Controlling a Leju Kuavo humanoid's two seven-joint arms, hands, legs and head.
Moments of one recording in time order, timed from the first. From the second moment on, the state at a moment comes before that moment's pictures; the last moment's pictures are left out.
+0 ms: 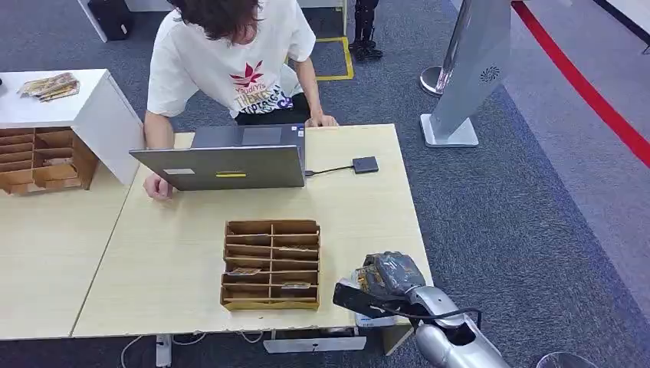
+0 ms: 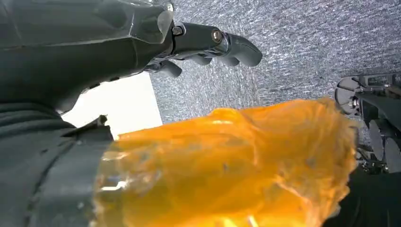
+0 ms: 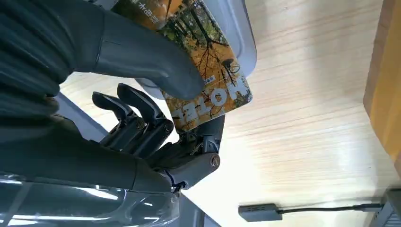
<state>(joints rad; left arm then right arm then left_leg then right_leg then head) -0.04 -0.16 0.82 -0.20 -0.93 0.06 0.14 -0.26 -0.22 0.68 -1.20 0.80 -0.03 0.12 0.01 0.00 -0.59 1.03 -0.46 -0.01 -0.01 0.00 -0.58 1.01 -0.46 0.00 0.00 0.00</state>
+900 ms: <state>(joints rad) -0.04 -0.16 0.82 -0.20 -0.93 0.06 0.13 -0.26 -0.21 0.68 -1.18 0.80 -0.03 0.13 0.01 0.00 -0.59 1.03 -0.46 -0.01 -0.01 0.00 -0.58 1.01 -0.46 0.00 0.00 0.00</state>
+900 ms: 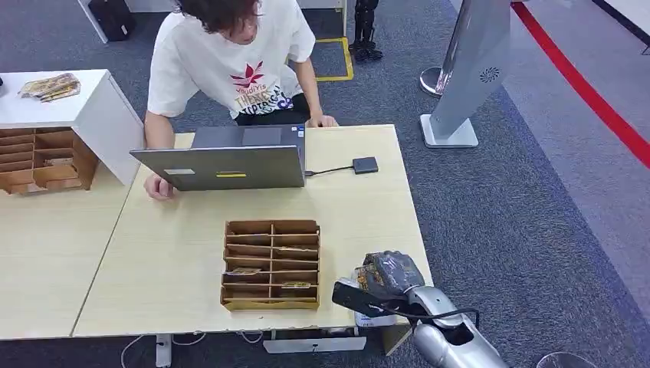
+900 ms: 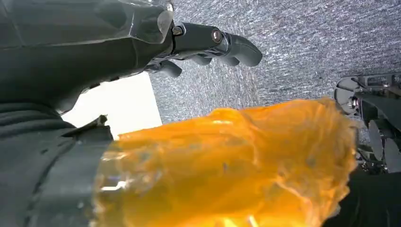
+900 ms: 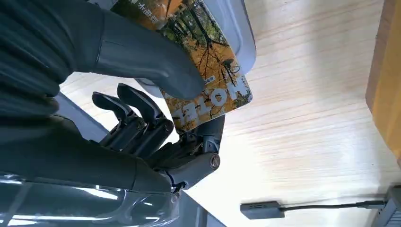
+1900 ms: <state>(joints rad) -0.04 -0.16 0.82 -0.20 -0.93 0.06 0.13 -0.27 -0.21 0.68 -1.17 0.80 -0.03 0.13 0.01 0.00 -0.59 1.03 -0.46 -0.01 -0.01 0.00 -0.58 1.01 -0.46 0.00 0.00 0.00</state>
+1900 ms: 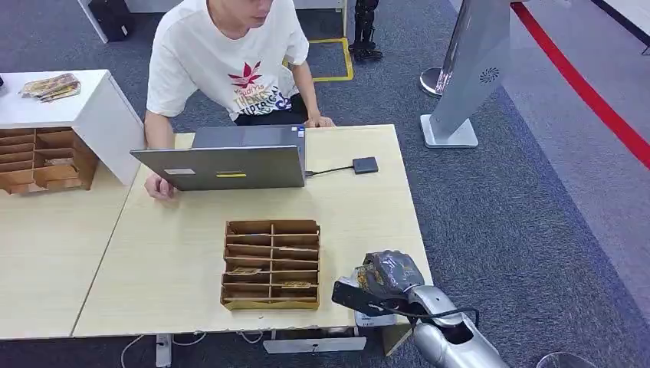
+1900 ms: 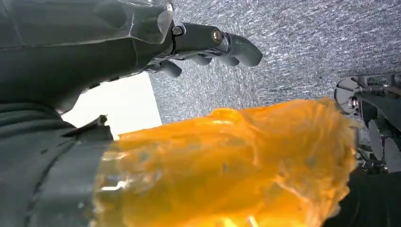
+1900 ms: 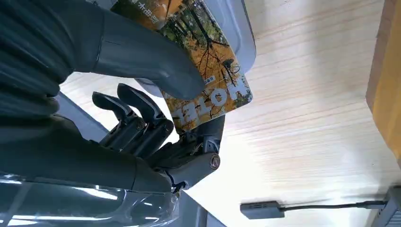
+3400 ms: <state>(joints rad) -0.04 -0.16 0.82 -0.20 -0.93 0.06 0.13 -0.28 -0.21 0.69 -1.16 0.80 -0.02 0.13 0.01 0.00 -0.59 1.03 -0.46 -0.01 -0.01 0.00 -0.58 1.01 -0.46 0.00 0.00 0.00</state>
